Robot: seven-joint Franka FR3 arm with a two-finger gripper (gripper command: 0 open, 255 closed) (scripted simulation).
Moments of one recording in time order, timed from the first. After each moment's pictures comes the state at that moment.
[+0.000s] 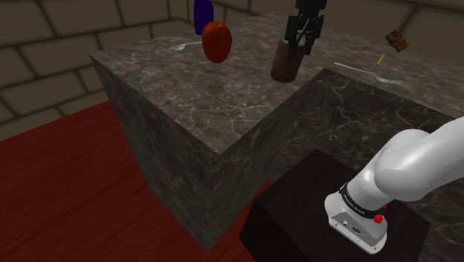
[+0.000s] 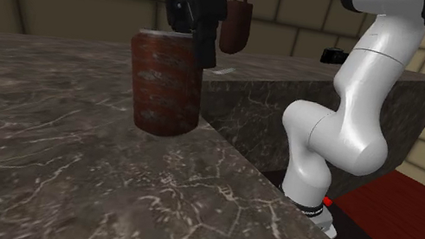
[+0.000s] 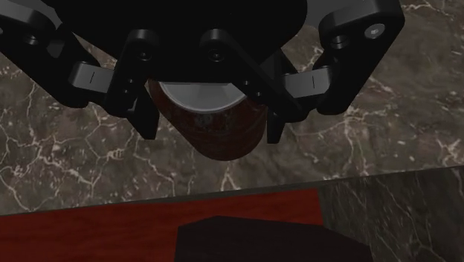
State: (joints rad) arm 0.08 -0.36 0.03 -1.86 0.11 1.32 0.08
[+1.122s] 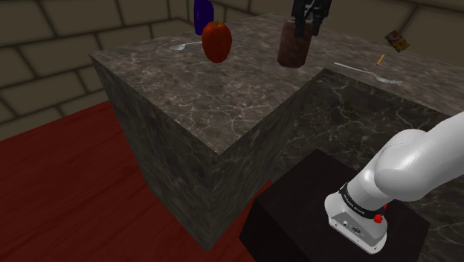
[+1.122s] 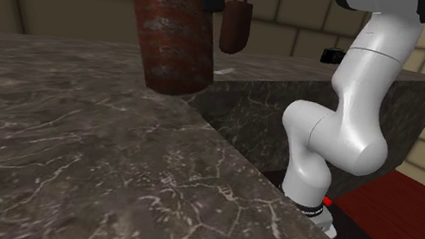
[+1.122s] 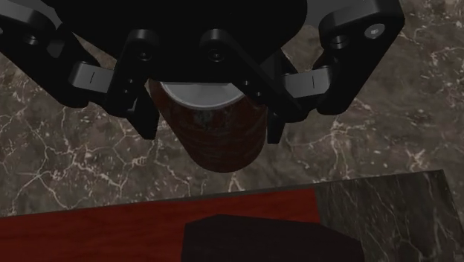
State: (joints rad) arm 0.08 -0.30 0.03 -1.64 0.11 1.17 0.10
